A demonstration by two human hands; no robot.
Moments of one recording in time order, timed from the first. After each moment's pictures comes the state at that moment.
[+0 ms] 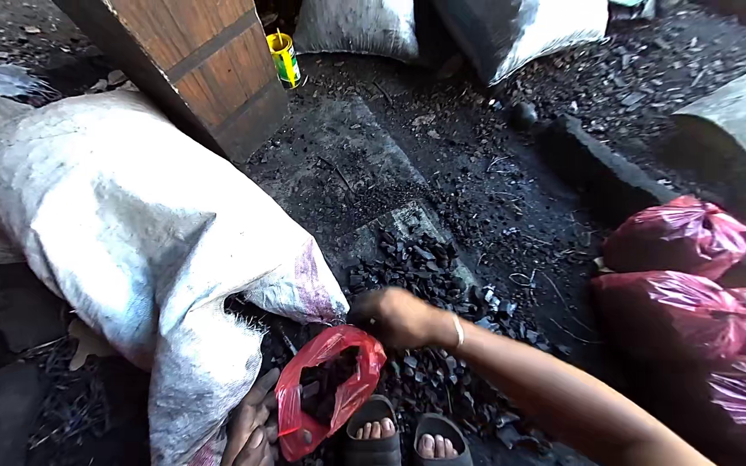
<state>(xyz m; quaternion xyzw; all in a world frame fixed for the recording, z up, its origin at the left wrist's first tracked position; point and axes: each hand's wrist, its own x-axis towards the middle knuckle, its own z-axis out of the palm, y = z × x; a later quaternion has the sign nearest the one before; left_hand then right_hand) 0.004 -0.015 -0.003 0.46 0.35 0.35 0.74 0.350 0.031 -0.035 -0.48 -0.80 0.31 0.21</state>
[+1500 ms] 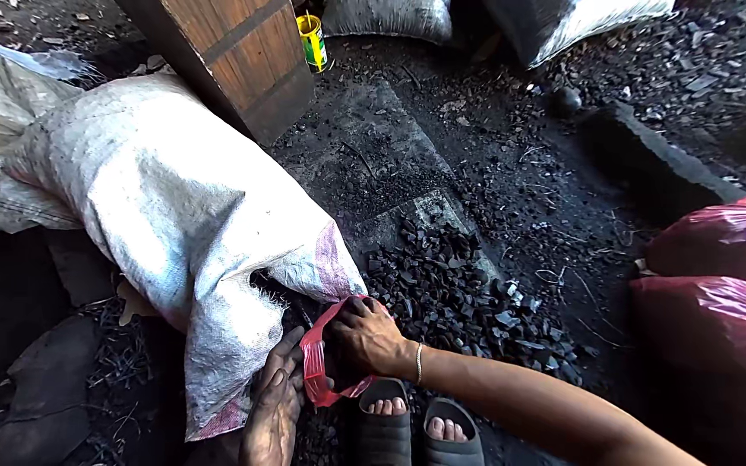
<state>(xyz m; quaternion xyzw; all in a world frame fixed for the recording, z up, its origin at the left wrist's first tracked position) 0.029 -0.013 0.011 0.42 0.39 0.40 0.72 0.246 0.002 -0.095 -0.53 -0.83 0.17 0.11</state>
